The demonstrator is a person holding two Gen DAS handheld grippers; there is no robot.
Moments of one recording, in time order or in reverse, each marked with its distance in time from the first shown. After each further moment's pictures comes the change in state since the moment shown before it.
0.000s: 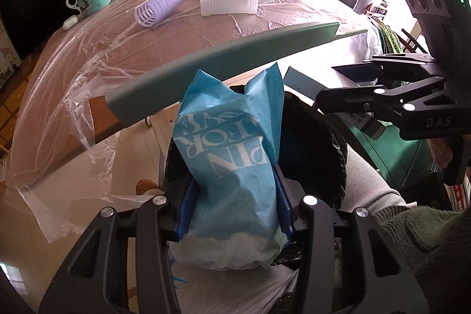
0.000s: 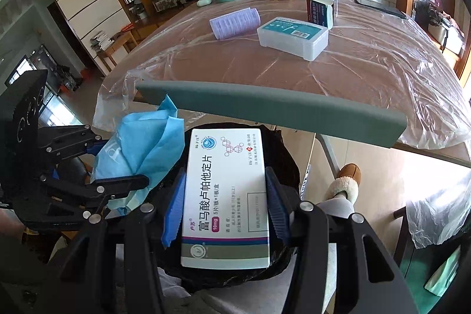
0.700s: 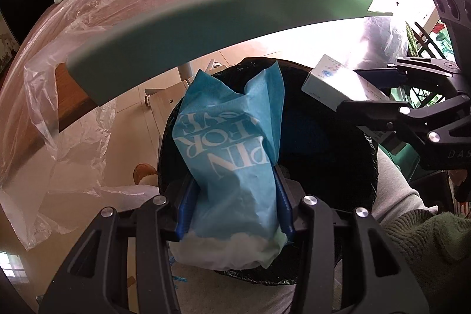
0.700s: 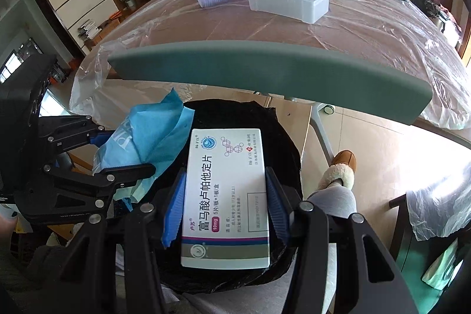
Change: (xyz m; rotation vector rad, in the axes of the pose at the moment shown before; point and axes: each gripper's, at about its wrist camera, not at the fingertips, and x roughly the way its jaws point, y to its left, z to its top) left arm 0.053 0.016 -0.004 -0.030 0.094 0.012; right arm 0.040 -0.004 -0.014 0.010 0.067 -0.058
